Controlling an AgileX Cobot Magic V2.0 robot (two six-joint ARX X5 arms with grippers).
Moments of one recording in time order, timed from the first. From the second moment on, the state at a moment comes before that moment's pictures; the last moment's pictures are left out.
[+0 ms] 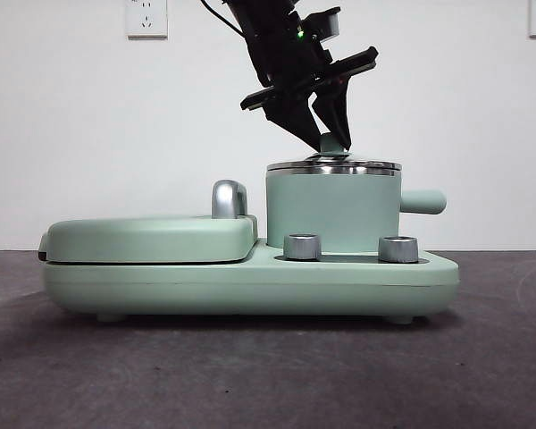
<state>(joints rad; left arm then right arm) -0.67 2.15 2.13 -0.72 0.08 -0.01 0.48 0.41 0.74 -0.85 -0.14 0.27</state>
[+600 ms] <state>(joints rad) -0.68 2.15 2.15 -0.75 0.08 0.00 0.48 0.41 0.74 -0.85 -0.14 0.27</state>
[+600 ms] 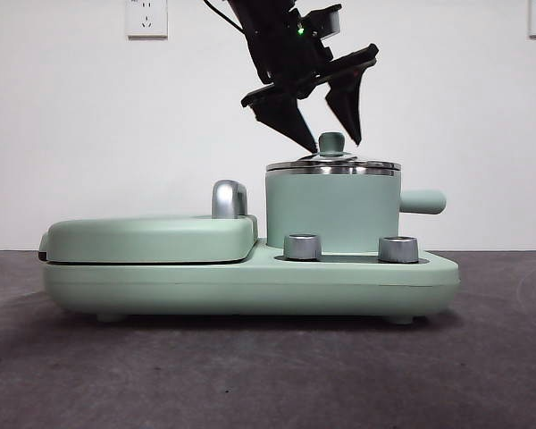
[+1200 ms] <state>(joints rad) -0.68 1.95 2.23 -1.21 0.08 -0.01 0.48 0.41 0.74 -0.85 -0.14 0.27</state>
